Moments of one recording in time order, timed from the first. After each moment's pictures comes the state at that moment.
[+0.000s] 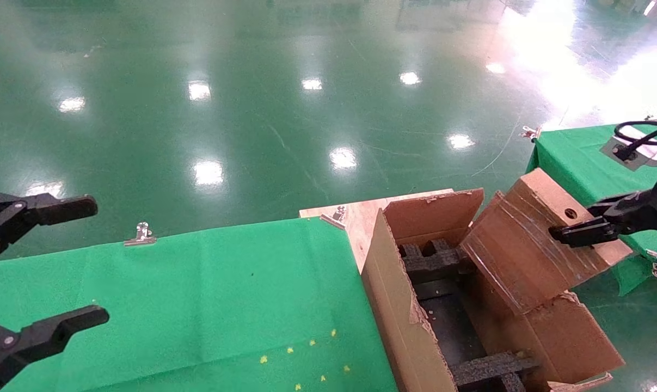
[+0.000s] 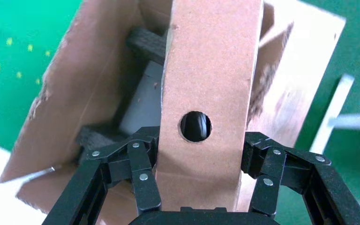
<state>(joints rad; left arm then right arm) -1.08 0.57 0.36 -1.23 0.65 1.44 -0.14 2.28 -0.51 -1.76 0.30 -1.12 -1.52 0.36</state>
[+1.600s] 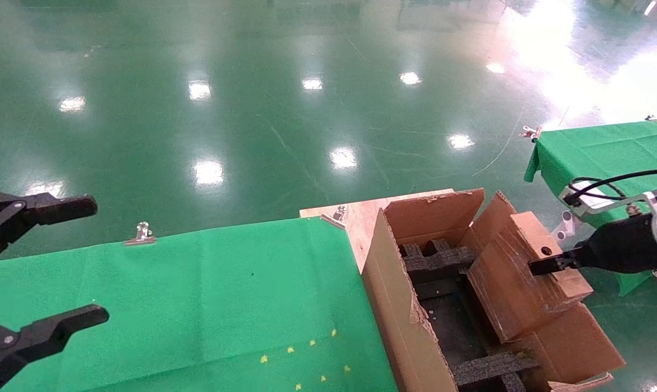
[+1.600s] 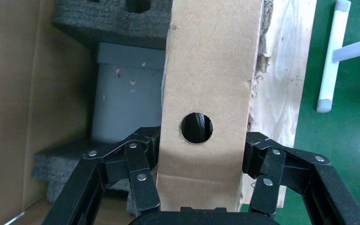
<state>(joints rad) -1.08 0.57 0.36 -1.23 0.65 1.44 -0.14 1.97 -0.47 -1.81 0.58 -1.10 -1.09 0.81</state>
